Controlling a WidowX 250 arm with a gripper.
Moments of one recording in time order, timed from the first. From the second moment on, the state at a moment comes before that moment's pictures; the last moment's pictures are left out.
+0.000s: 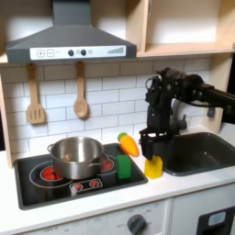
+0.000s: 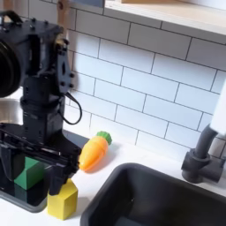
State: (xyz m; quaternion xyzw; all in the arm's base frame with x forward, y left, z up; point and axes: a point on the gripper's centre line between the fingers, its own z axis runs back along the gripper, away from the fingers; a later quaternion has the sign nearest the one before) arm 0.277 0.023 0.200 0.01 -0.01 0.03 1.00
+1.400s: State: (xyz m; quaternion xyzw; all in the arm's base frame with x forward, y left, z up) arm 0.309 0.018 0.169 0.02 0.03 0.05 1.00
